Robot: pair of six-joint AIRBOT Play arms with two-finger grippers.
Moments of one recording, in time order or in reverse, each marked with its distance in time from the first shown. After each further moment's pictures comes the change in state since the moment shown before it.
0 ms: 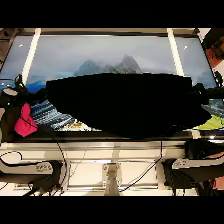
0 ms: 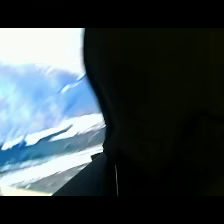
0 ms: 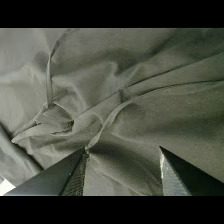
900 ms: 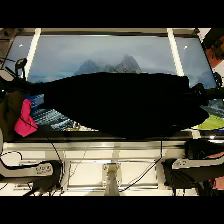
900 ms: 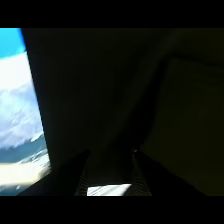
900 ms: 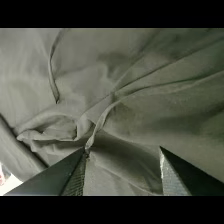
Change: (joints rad) left arm -0.110 0.031 0.231 0.402 -0.282 -0.097; right arm 0.000 0.000 0.000 0.002 0.030 0.025
